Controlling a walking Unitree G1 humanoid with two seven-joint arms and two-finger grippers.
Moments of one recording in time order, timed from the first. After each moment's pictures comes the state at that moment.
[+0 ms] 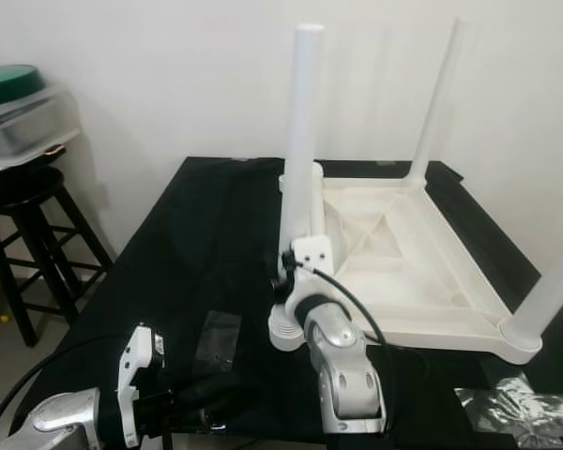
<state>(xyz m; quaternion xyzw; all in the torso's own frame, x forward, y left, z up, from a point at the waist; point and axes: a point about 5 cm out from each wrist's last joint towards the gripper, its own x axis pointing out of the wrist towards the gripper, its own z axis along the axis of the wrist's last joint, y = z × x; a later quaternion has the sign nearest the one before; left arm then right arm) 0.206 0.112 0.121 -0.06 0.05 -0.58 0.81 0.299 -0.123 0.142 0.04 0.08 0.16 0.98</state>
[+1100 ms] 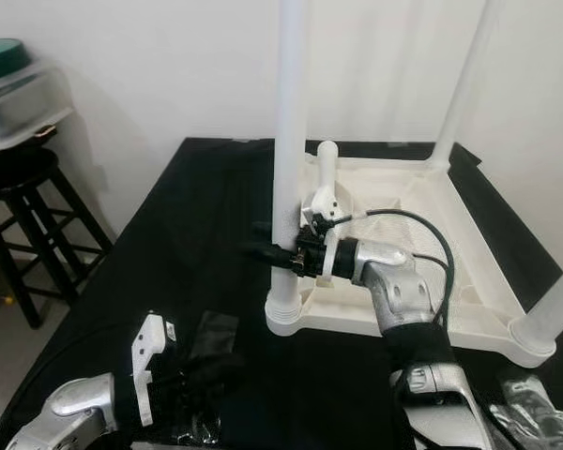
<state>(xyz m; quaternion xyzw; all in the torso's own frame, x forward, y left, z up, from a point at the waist) 0.218 0.110 0.117 -0.04 0.02 -0.55 0.84 0.335 -0.156 0.195 -0.03 0.00 0.50 0.87</state>
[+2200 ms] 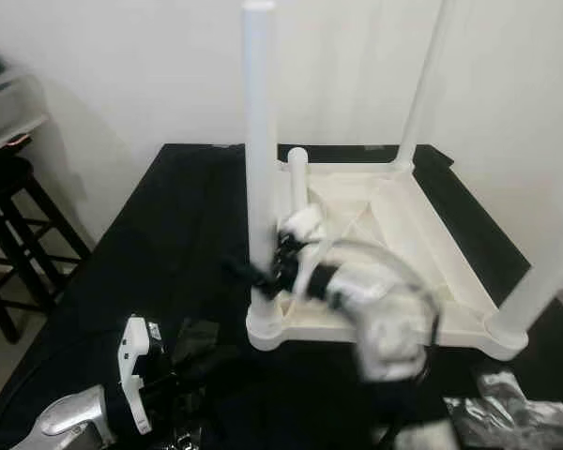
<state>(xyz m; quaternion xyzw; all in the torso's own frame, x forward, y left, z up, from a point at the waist) 0.209 0.107 0.122 -0.10 0.00 -0.51 0.85 0.315 -0.135 0.221 -0.04 -0.04 0.52 0.85</state>
